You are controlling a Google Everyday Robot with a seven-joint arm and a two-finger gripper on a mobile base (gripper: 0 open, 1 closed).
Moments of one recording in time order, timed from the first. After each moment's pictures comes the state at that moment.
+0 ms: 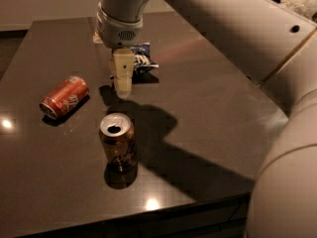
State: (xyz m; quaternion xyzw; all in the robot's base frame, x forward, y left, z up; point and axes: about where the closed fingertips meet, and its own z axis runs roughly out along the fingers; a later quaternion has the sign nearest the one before) arm 0.576 0.108 0.929 -0.84 0.52 0.04 0.18
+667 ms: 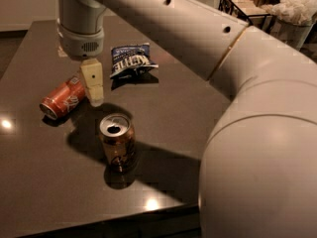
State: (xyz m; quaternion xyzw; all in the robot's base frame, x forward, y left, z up) arm 0.568 0.185 0.903 -0.88 0.44 0.04 0.15
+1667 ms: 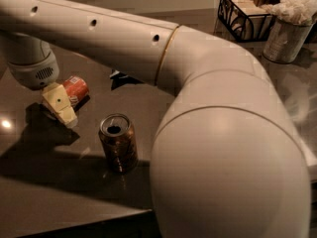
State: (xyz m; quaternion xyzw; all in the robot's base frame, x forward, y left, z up) arm 0.521 0.257 0.861 -0.94 0.34 -0.01 0.07
